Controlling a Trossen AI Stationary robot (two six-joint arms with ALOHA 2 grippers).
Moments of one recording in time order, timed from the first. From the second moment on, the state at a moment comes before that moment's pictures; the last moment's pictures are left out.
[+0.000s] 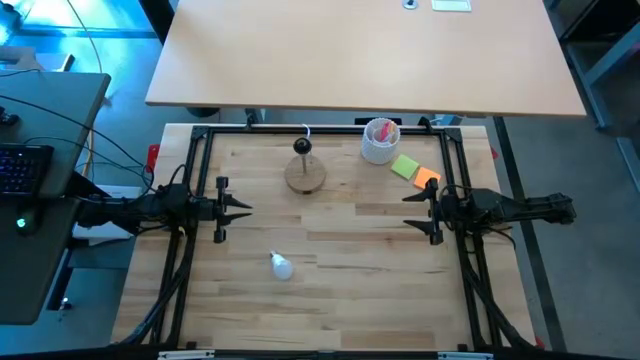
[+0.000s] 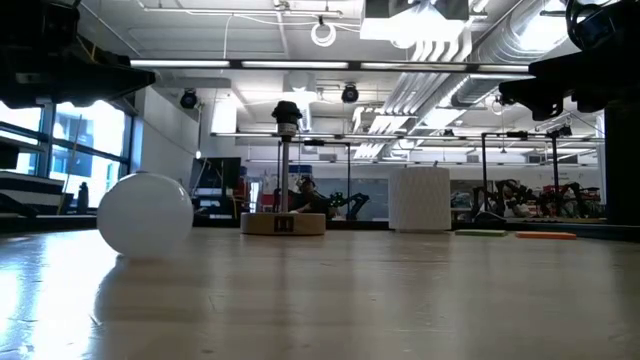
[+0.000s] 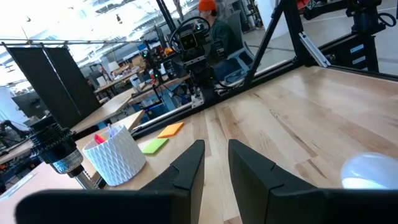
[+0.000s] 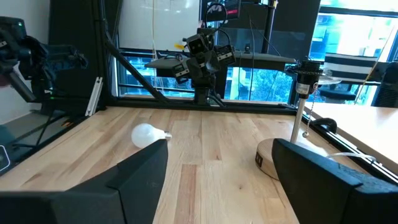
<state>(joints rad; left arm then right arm) -0.01 0.00 0.01 0.01 0.01 0.45 0.10 0.01 0.01 0.03 0.10 -0.08</state>
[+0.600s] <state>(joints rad) -0.01 0.01 0.01 0.20 0.02 0.26 0.10 0.01 0.01 0.03 0.10 -0.08</state>
